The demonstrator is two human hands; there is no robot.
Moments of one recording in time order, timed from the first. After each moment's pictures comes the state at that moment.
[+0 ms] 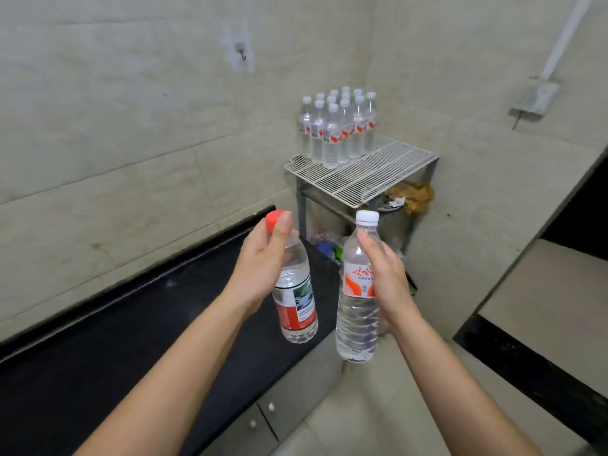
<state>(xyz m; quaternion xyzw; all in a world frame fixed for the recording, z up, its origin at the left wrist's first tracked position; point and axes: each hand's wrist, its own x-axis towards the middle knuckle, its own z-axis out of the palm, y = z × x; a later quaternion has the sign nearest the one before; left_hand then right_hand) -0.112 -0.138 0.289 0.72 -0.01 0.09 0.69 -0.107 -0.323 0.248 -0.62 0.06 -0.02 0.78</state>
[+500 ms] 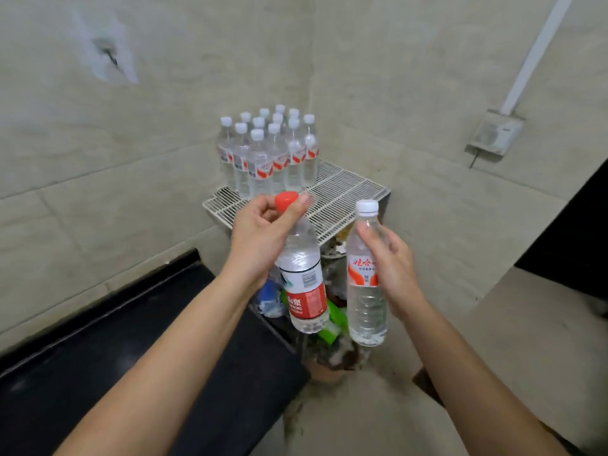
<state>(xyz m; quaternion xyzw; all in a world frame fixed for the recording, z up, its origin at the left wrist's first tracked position) 0.149 -0.309 0.298 0.66 -0.03 0.07 0.74 0.123 -0.500 0.255 -0.68 0.08 -0.11 0.72</state>
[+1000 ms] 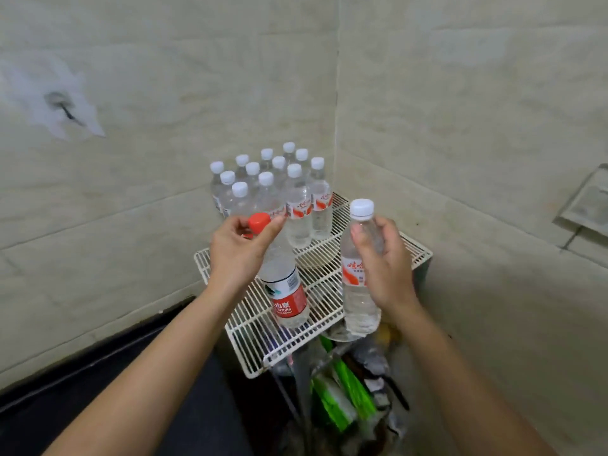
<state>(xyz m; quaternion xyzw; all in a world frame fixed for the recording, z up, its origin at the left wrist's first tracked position) 0.375 -0.370 0.294 0.75 0.11 0.22 0.61 0.380 -0.580 0.262 -0.75 -0.05 -0.15 0.64</state>
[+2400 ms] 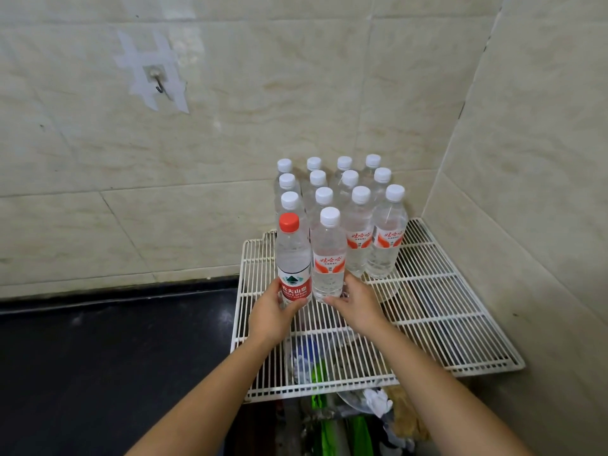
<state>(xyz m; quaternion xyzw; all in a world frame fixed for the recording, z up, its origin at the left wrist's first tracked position) 0.445 -0.381 0.154 0.81 0.33 0.14 0.47 0.574 -0.519 0.145 -0.84 -0.30 0.17 0.43</state>
